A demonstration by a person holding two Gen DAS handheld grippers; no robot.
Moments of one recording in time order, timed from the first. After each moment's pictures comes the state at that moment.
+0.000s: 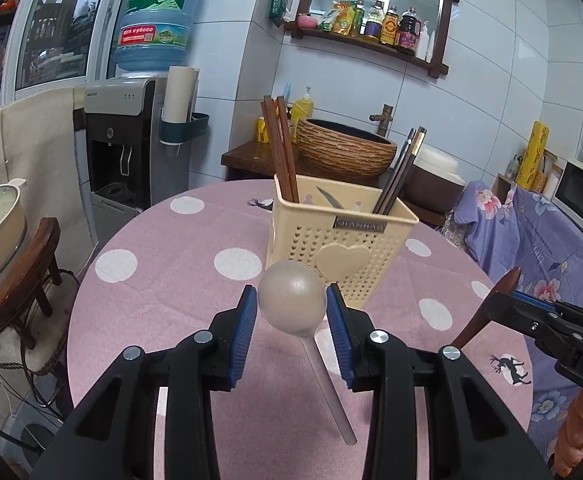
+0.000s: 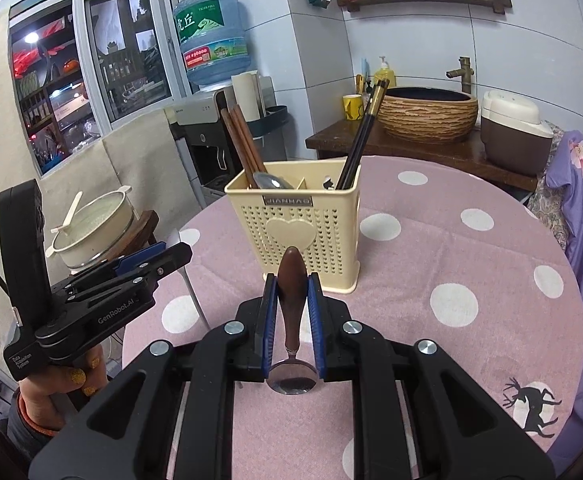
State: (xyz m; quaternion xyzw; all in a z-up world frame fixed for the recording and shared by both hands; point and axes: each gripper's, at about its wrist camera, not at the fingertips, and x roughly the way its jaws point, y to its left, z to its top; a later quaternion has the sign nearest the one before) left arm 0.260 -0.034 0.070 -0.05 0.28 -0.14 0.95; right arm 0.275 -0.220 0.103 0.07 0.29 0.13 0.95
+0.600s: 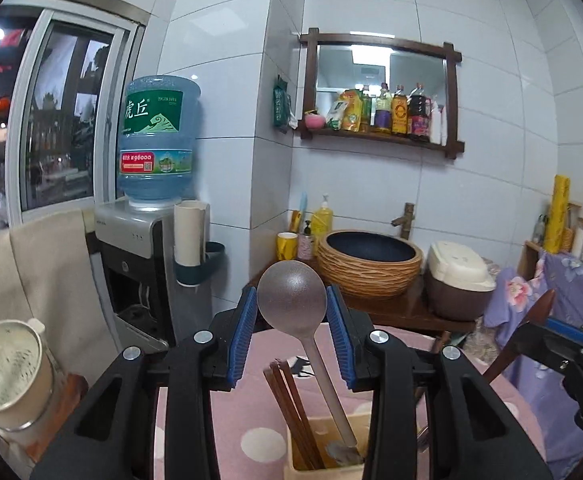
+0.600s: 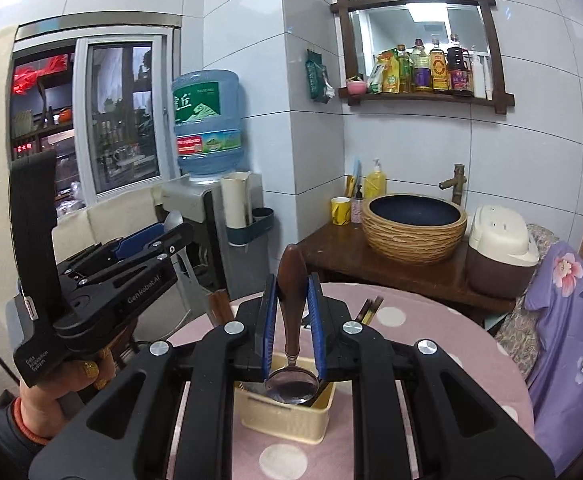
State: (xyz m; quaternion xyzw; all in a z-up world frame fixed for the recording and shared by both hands) left arm 0.353 -0.067 0.215 -0.01 0.13 -0.08 0.99; right arm 0.357 -0.218 0.249 0.03 0.17 0.09 0.98
